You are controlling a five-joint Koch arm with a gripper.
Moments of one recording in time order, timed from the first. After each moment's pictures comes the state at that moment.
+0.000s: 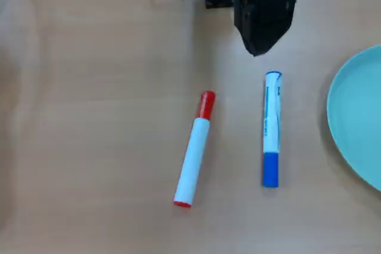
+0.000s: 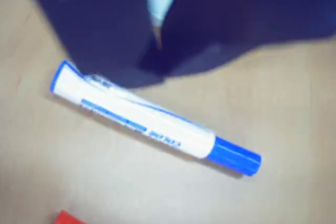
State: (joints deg) arm 82.4 87.4 50.4 96.3 -12.7
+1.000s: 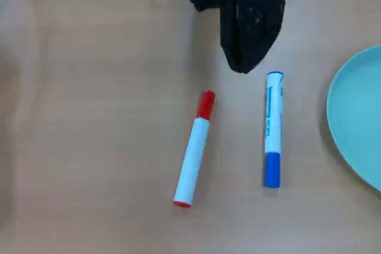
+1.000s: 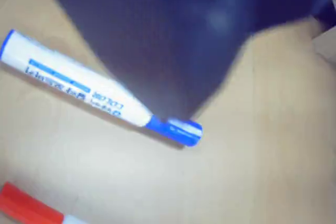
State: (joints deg) arm 86.1 86.7 51.2 86.4 -52.6
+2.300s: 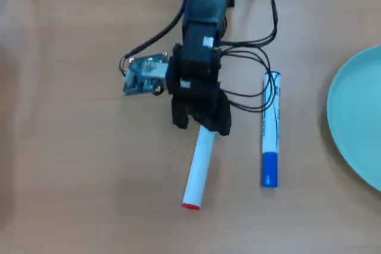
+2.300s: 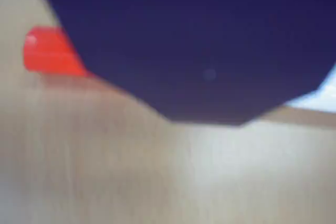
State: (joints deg) arm 100.8 59.2 51.2 83.3 -86.7
